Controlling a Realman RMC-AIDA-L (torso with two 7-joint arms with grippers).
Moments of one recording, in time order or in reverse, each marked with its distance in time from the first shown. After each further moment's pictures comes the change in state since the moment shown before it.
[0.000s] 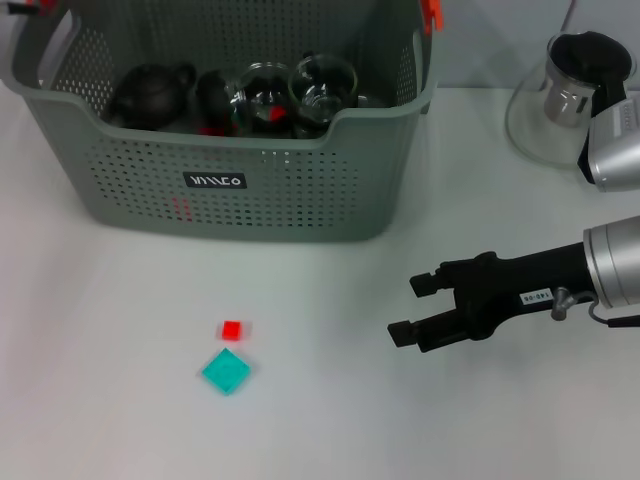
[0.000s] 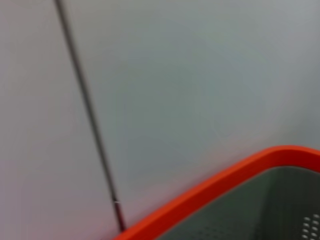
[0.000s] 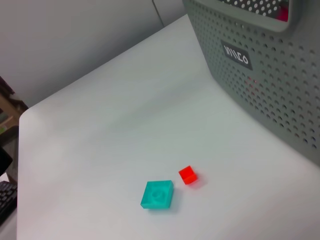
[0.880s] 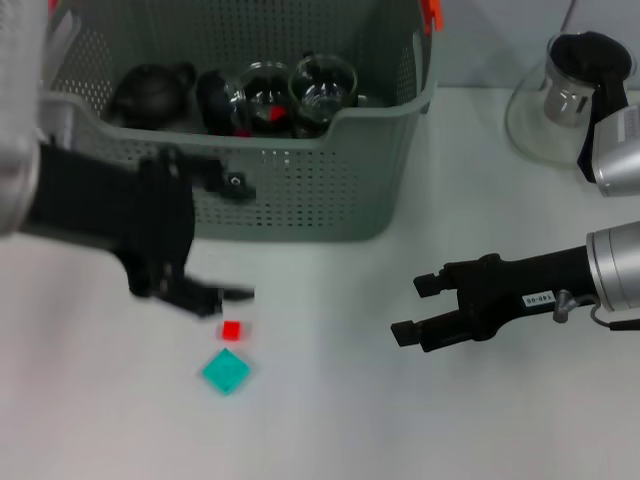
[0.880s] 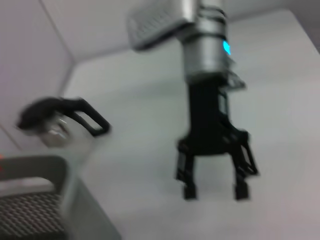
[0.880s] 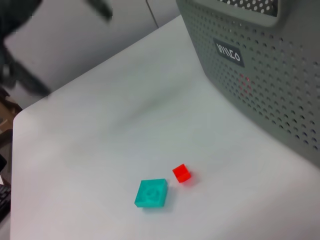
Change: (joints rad) left arm 0.411 -0.164 0.220 0.760 -0.132 0.844 0.348; right arm -0.007 0.000 0.011 0.016 0.000 0.015 -0.018
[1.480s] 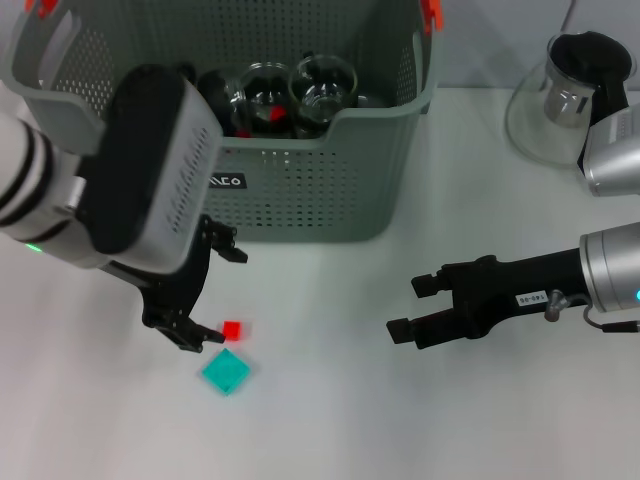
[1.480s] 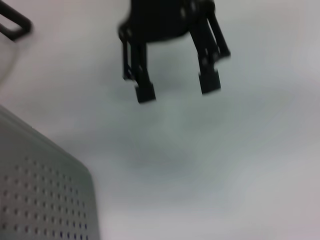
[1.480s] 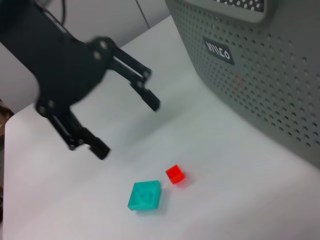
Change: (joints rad) left arm -0.055 -0.004 0.298 -0.193 0.365 -0.208 0.123; right arm 0.011 0.002 0.000 0.036 0.003 0.033 0.009
